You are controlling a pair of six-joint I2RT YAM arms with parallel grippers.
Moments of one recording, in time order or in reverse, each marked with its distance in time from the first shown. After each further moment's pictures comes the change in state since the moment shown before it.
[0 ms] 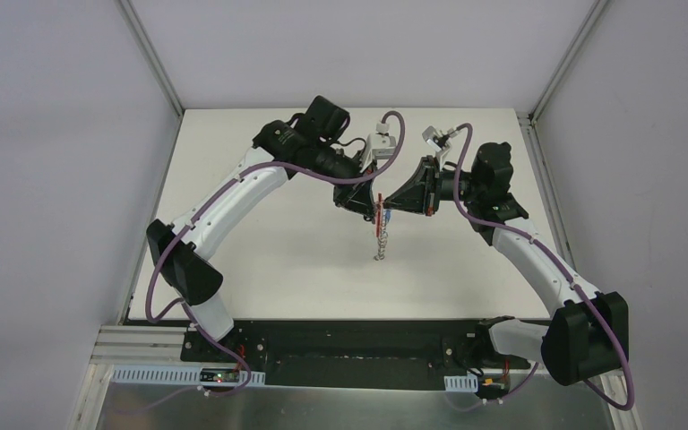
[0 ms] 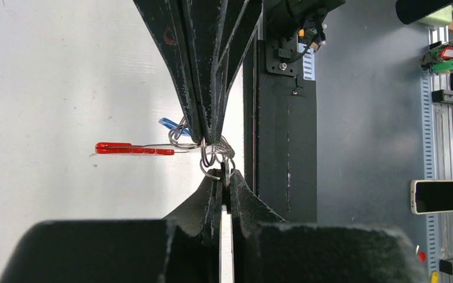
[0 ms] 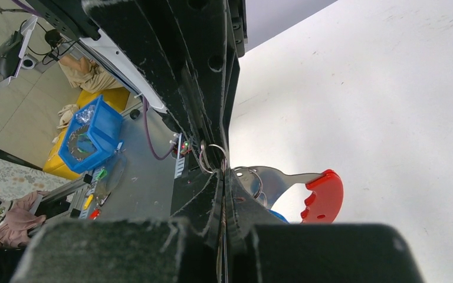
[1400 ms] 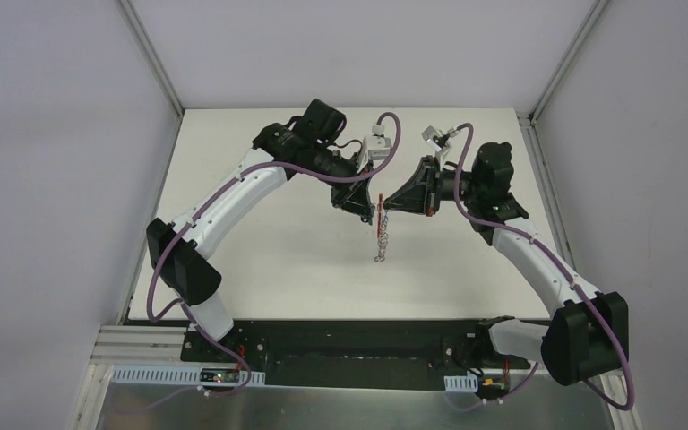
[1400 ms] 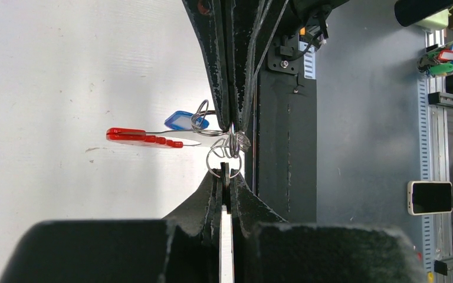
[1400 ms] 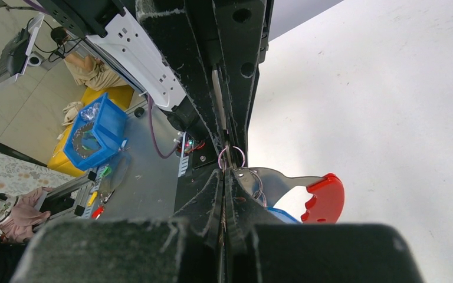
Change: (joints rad) left arm 0.027 -0.009 -0.059 0.037 0.024 -0.004; right arm 0.000 0.000 0.000 0.016 -0.018 0.014
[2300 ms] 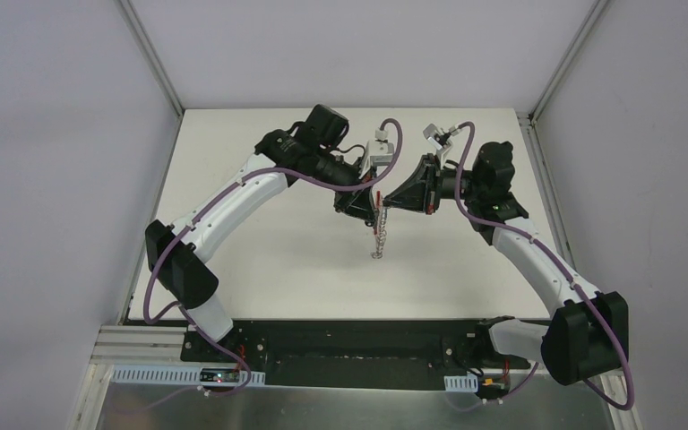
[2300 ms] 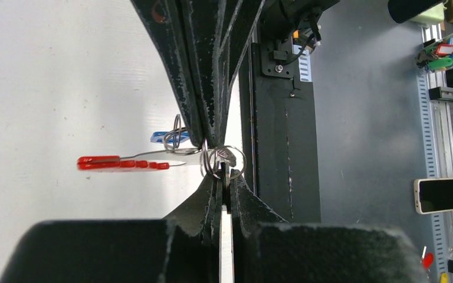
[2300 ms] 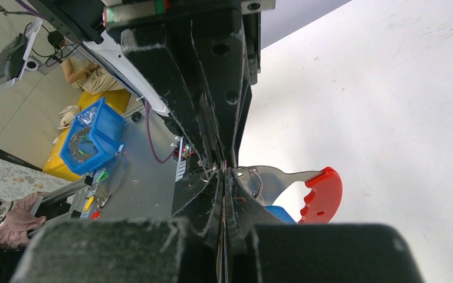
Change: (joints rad) left arm -0.023 -0.024 -0.061 0.079 0.025 0.003; right arm 0.002 0.002 0.007 0.030 0.015 0.022
